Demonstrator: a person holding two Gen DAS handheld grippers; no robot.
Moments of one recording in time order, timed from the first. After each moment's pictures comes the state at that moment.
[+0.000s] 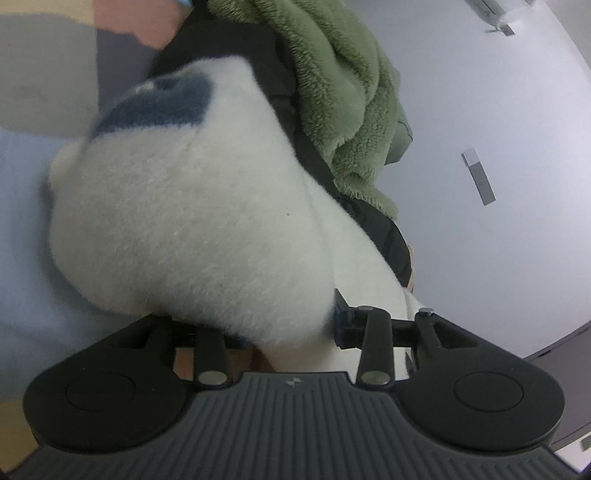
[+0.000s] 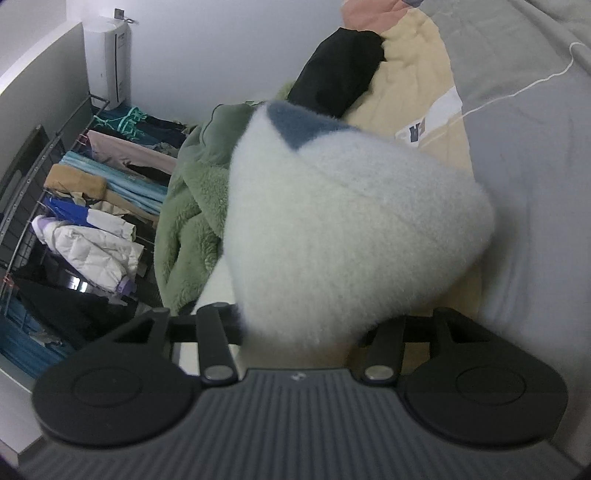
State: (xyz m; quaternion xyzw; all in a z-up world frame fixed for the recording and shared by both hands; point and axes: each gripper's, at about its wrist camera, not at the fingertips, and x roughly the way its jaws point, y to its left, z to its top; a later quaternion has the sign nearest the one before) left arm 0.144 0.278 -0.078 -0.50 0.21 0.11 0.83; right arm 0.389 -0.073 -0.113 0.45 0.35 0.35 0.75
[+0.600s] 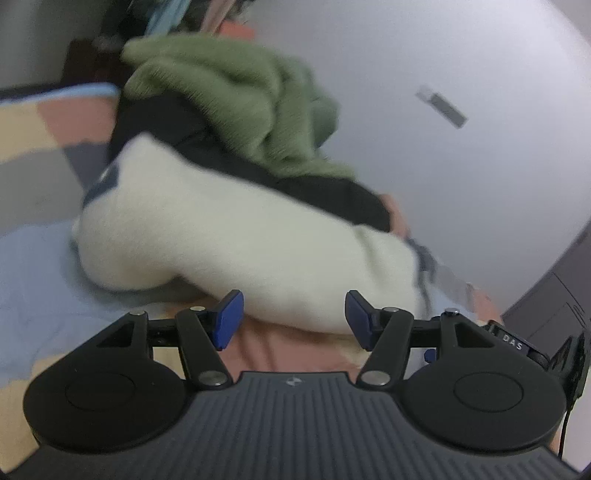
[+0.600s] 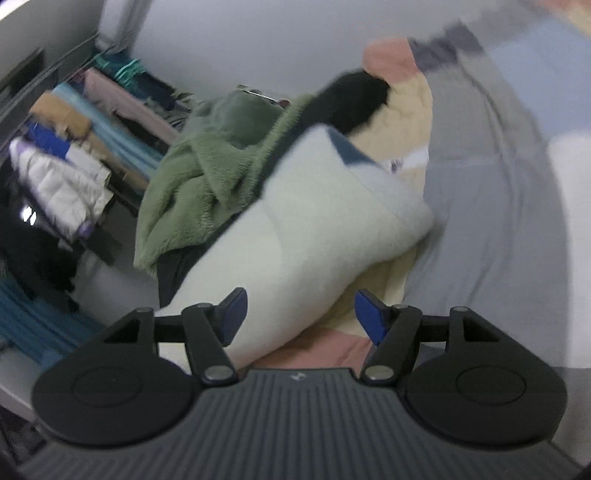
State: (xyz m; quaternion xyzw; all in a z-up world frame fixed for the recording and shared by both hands) left arm 0.084 0.183 0.026 -0.29 0.23 0.10 0.92; right arm 0.289 -0.112 -0.029 0.30 0.34 0.32 0.83
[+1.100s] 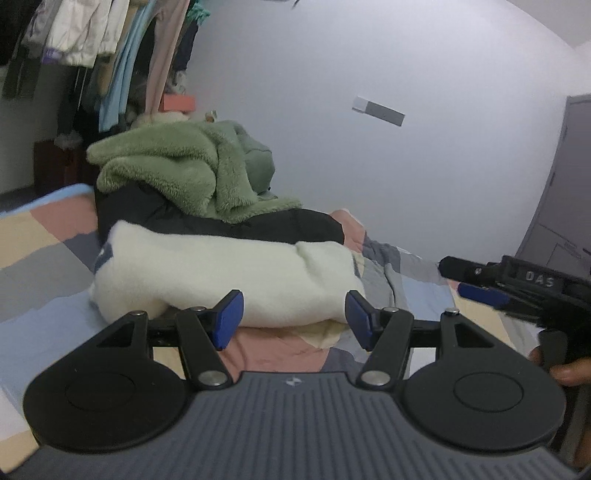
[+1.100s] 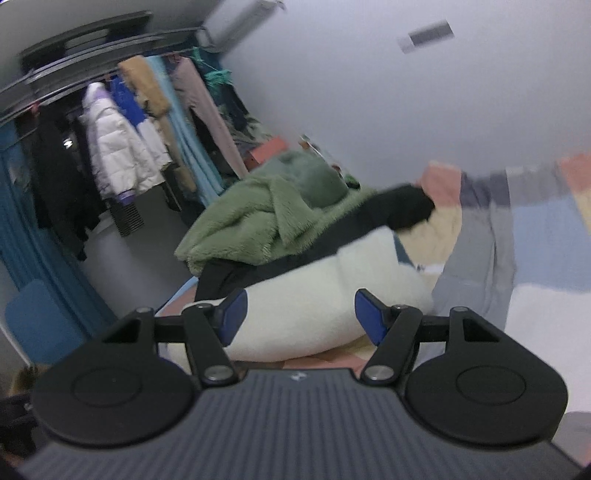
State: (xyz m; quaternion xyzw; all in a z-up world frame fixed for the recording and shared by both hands) left arm -0.017 0.081 0.089 -0.14 0.18 0.08 0.97; right arm 0.164 -0.151 0.073 0.16 0.19 0.35 0.90
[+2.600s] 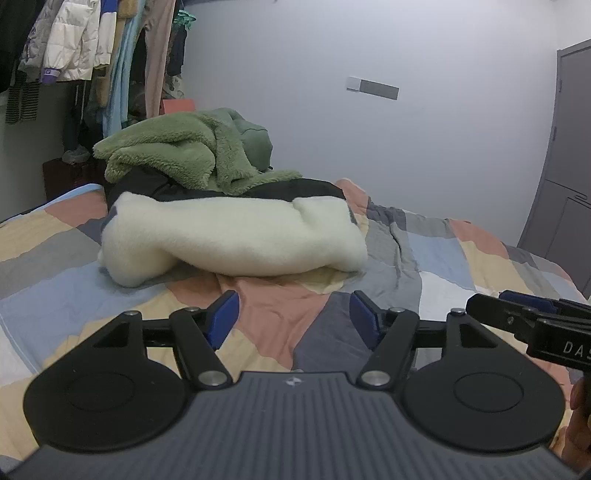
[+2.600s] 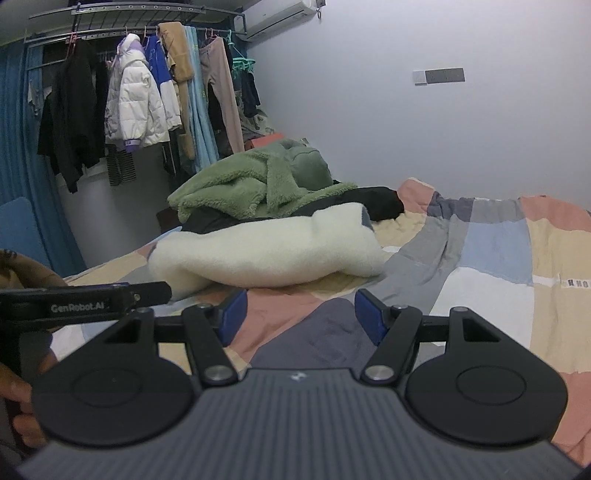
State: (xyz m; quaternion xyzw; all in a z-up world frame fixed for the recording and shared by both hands) left arm -0.055 0.022 0.030 -0.09 0.20 0.10 0.97; right arm 0.061 -0.189 0.002 0.06 0.15 0.33 0.93
